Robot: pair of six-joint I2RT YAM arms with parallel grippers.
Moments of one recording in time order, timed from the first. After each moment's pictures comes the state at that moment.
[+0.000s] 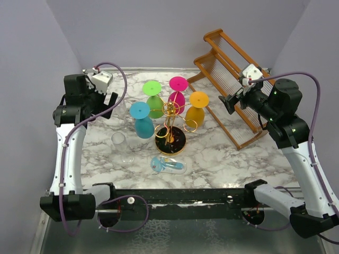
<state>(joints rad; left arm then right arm) 0.06 1.14 1.38 -0.88 0.16 0.43 0.31 0.99 1.31 -0.45 -0.29 -0.41</state>
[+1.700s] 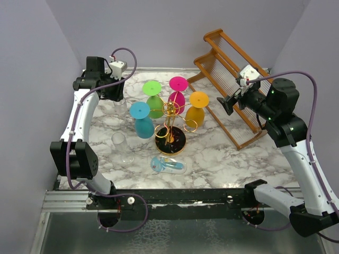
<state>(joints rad) -0.01 1.60 1.61 -0.86 0.30 0.30 0.31 1.01 1.30 -0.45 -0.33 -0.41</state>
